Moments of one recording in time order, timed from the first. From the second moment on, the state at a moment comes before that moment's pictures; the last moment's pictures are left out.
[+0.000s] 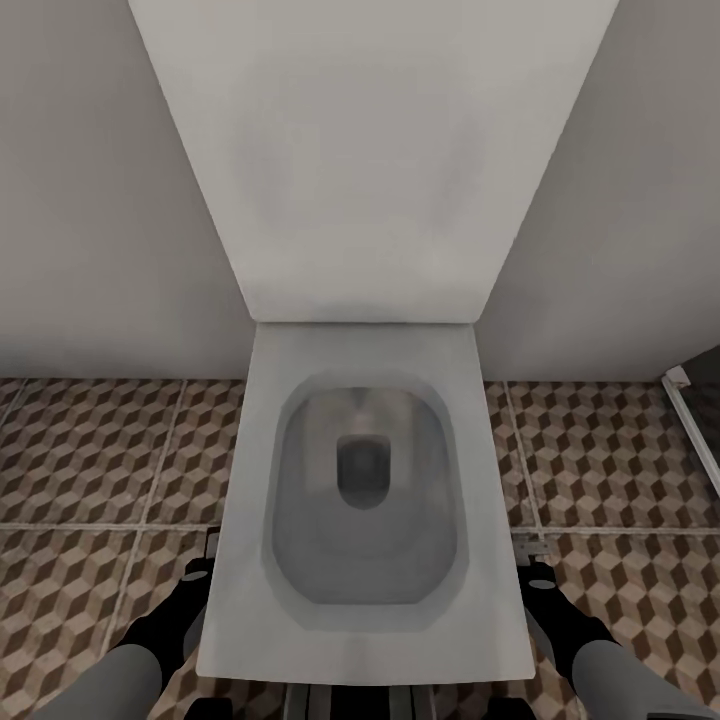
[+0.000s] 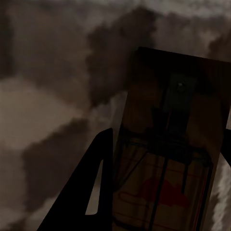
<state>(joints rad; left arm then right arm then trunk) -0.62 0.06 -0.11 -0.46 0.22 0.13 0.19 -0.66 -0.09 -0.03 -0.32 0.09 0.07 -0.12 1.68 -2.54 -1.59</state>
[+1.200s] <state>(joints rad) -0.62 0.06 -0.11 -0.45 0.21 0.13 0.19 -0.66 -0.09 -0.03 -0.31 0.07 0.07 -0.11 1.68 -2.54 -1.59</state>
